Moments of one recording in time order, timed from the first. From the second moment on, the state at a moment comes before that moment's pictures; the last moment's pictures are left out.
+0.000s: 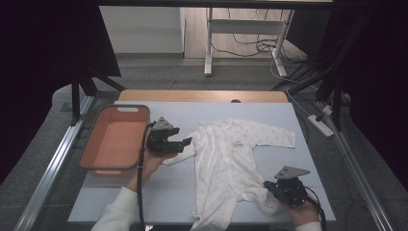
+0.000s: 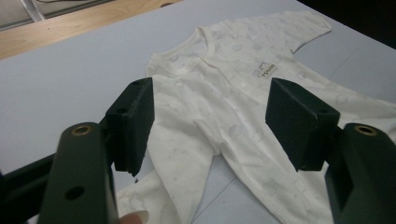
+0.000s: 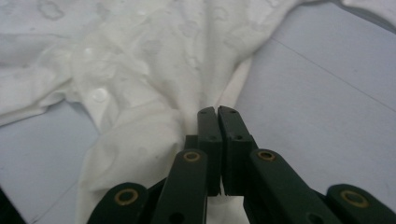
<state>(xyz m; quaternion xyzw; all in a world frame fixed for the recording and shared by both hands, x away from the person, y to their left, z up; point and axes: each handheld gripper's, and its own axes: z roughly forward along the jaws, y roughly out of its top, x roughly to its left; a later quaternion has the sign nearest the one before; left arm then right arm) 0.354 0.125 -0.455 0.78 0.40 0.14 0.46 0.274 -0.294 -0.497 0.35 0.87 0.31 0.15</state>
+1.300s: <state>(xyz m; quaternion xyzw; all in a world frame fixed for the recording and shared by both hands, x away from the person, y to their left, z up) 0.355 0.113 -0.515 0.82 0.46 0.11 0.33 0.281 -0.290 -0.493 0.35 0.85 0.36 0.18</state>
